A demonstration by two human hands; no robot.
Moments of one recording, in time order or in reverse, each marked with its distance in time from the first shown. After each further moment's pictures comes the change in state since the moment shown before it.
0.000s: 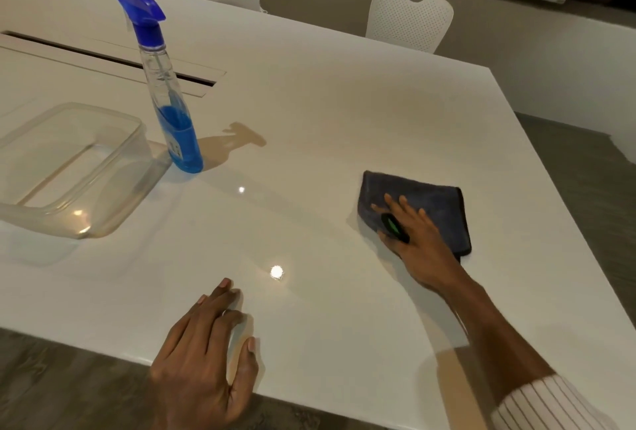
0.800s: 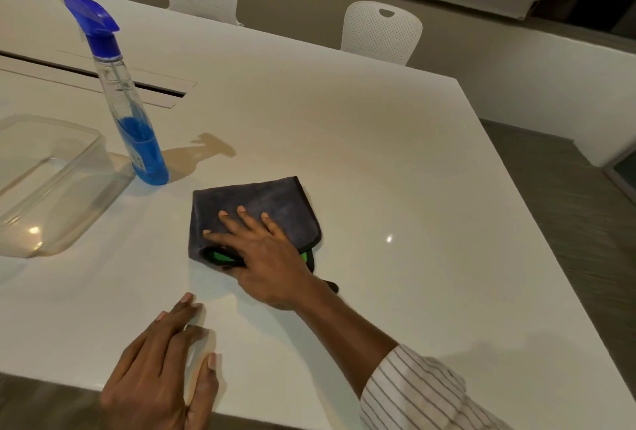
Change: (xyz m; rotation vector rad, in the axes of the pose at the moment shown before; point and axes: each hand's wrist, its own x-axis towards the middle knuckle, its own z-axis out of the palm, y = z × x) left_hand 0.004 0.002 -0.004 0.022 -0.087 -0.005; right_hand 0.031 -0.148 0.092 -0.091 -0.091 -0.437
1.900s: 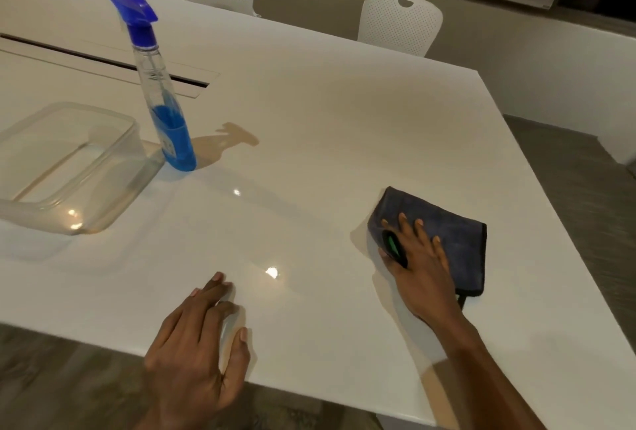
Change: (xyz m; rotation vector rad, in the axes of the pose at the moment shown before) left_hand -0.009 -0.005 0.006 -0.016 0.052 -0.032; right_hand -0.147 0.088 -0.056 -0.032 0.165 0.634
